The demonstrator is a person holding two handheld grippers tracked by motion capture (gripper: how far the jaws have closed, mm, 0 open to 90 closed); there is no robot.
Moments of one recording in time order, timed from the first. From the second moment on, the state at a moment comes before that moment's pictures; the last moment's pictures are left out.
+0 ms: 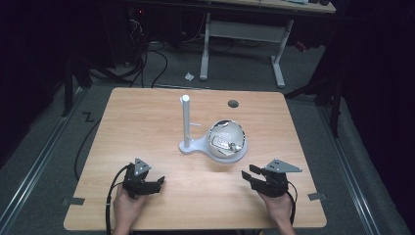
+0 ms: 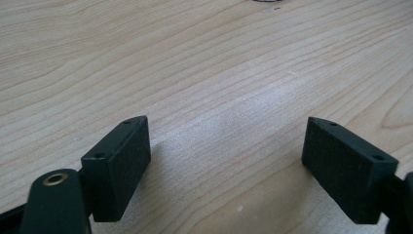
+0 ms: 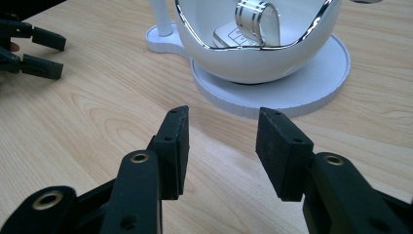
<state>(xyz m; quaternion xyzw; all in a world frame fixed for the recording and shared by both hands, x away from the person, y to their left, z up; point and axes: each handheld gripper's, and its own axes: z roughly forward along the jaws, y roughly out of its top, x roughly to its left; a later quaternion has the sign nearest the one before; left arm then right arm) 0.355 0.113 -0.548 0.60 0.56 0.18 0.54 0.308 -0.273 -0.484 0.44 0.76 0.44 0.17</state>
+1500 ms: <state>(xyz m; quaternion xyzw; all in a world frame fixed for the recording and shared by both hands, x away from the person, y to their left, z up) 0.355 0.113 -0.548 0.60 0.56 0.18 0.54 0.313 -0.228 -0.521 0.41 0.80 0.40 0.14</state>
